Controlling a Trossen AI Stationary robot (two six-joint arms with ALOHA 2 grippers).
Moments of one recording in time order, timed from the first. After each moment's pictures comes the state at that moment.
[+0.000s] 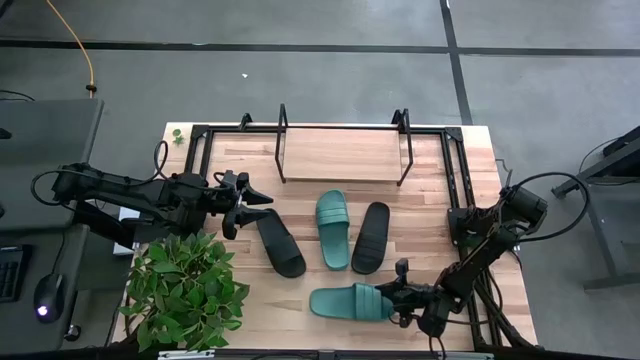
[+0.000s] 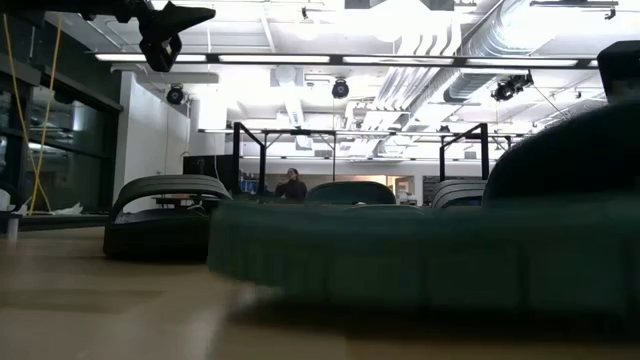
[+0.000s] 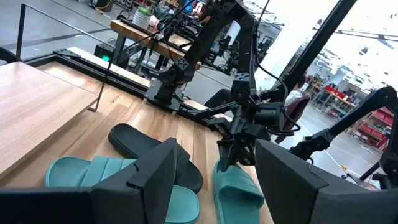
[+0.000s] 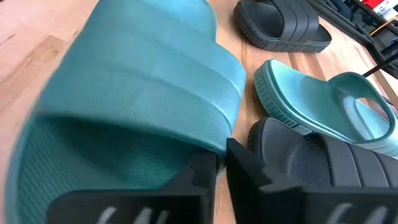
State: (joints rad) left arm -0.01 0.69 0.44 0.18 -0.07 -0.46; right arm 0.96 1.74 0.70 0.12 0.89 0.29
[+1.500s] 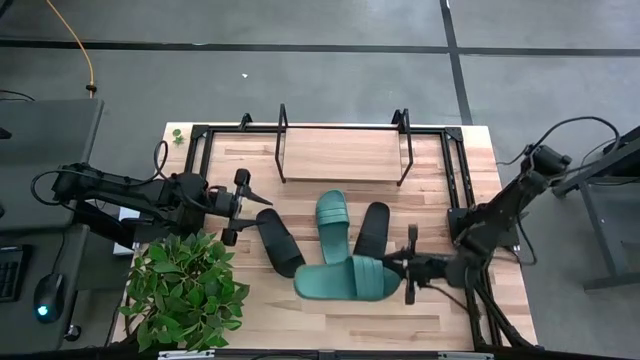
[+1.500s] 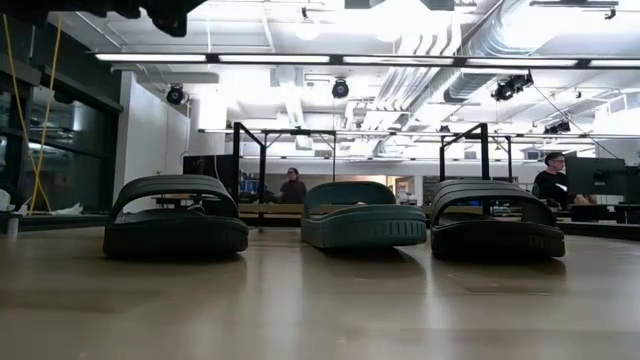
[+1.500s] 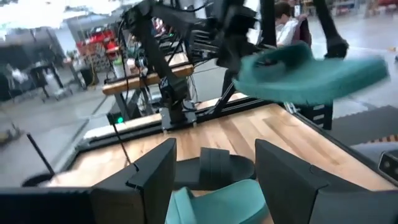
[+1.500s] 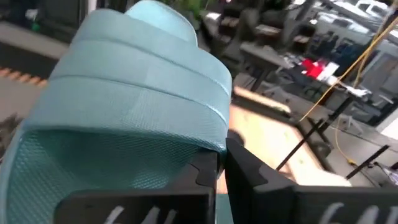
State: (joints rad) left arm -0.01 0.69 0.44 0.19 0.03 0.24; right arm 0.80 1.21 0.70 0.26 0.89 -0.18
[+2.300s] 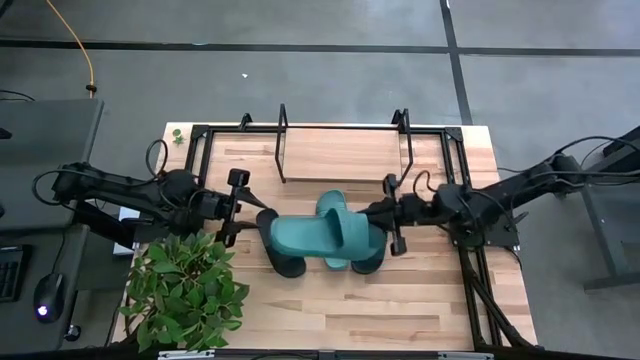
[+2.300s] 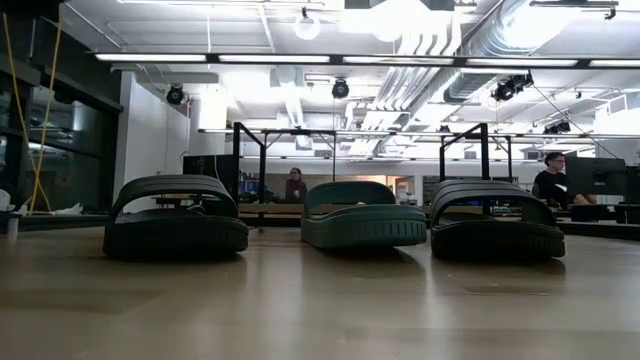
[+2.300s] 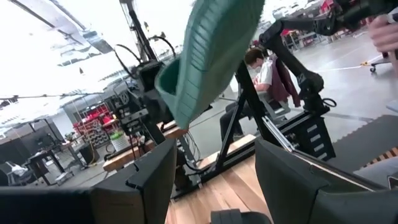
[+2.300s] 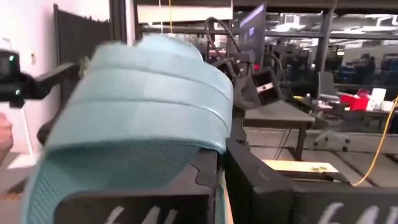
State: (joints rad) left arm -0.01 0.72 0.44 0.42 0.18 0.42; right arm 0.28 1.10 0.70 0.57 0.17 -0.06
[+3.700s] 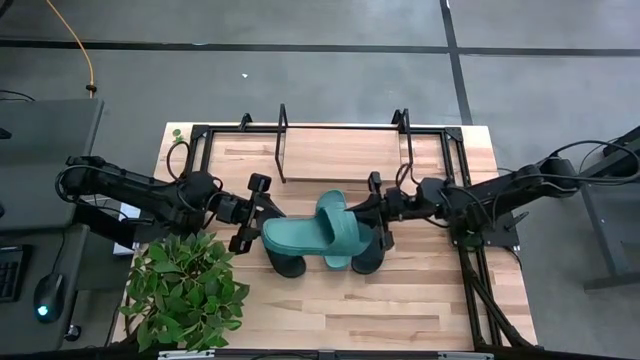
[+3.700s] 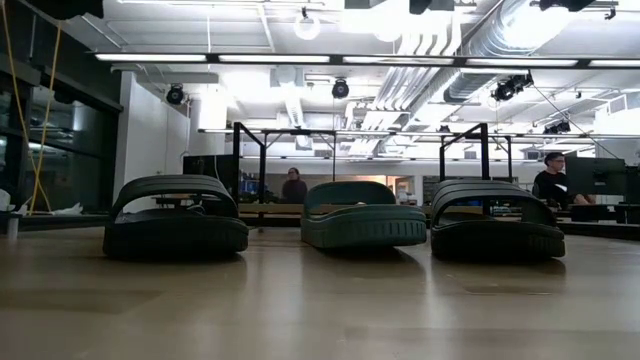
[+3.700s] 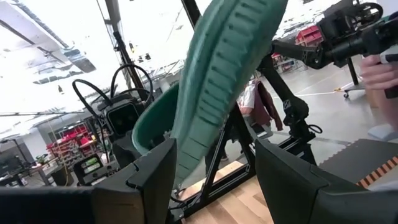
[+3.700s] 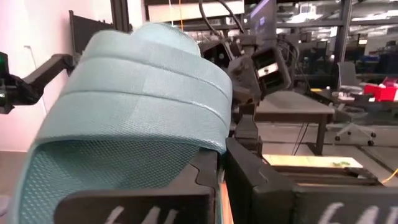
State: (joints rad) left arm -0.01 1.01 0.53 0.70 0.28 0.37; right arm 0.16 1.22 0.70 0.65 0.00 0.01
